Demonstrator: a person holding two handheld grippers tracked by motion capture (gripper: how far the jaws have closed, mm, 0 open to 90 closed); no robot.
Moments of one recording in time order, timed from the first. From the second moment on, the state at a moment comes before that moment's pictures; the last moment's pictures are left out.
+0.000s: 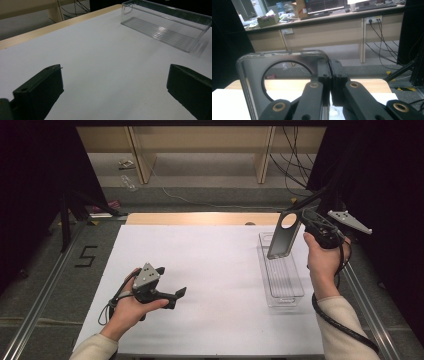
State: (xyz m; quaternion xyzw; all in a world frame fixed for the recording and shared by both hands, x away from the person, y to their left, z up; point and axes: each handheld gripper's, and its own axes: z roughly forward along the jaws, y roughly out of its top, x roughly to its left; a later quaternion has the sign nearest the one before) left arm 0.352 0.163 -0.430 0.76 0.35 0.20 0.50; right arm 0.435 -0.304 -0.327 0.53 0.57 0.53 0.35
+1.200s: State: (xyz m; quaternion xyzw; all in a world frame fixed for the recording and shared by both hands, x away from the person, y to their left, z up) left arm 0.352 0.163 -0.429 0.76 0.35 0.20 0.51; right arm 0.451 -0.301 -0.325 0.53 0.57 0.51 0.35
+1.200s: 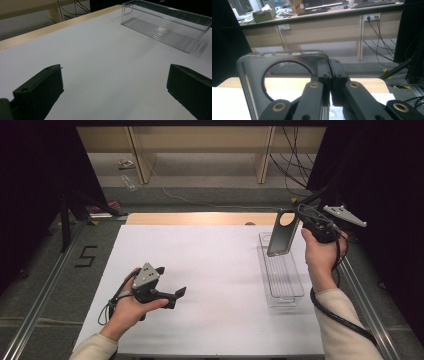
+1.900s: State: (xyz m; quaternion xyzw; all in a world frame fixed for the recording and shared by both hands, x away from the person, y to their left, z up) left arm 0.352 0.163 -0.429 0.76 0.35 0.20 0.51; right arm 0.459 -0.300 -0.323 0.54 0.57 0.51 0.35
